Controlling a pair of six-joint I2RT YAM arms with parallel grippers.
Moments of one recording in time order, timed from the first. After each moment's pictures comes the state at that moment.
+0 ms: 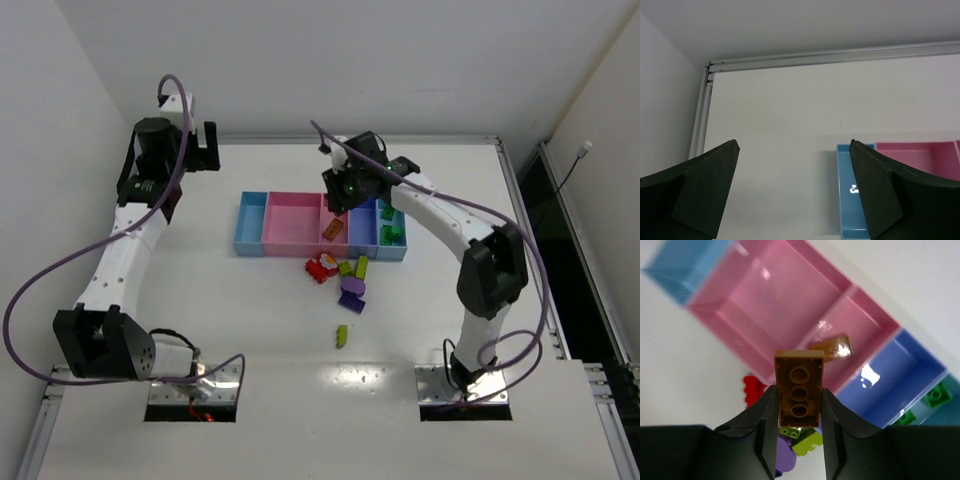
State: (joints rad) left arm -0.02 1.33 1.32 -0.25 -0.05 0.06; right arm 0.60 1.80 1.61 -0.58 -0.14 -0.04
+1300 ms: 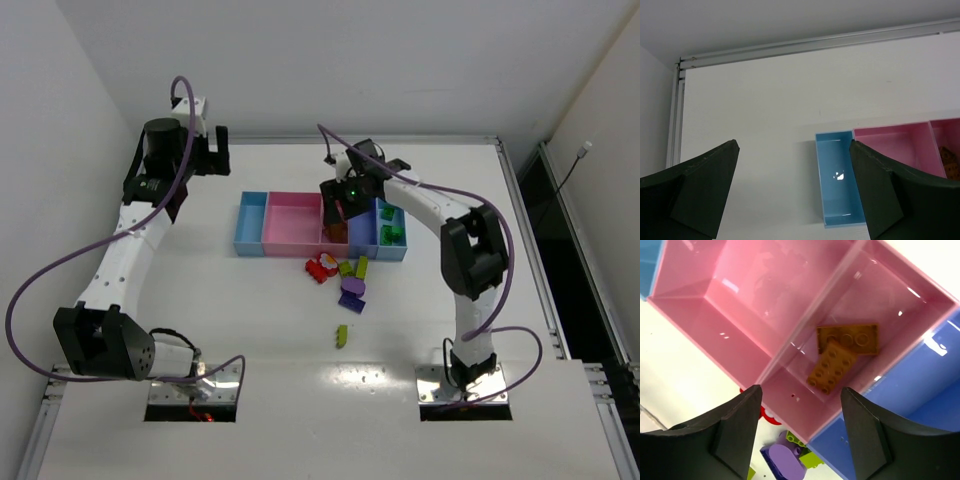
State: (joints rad) left arm -0.07 1.34 1.33 -0.31 -0.01 0.04; right arm 0.47 2.02 1.61 -0.59 -0.34 0.07
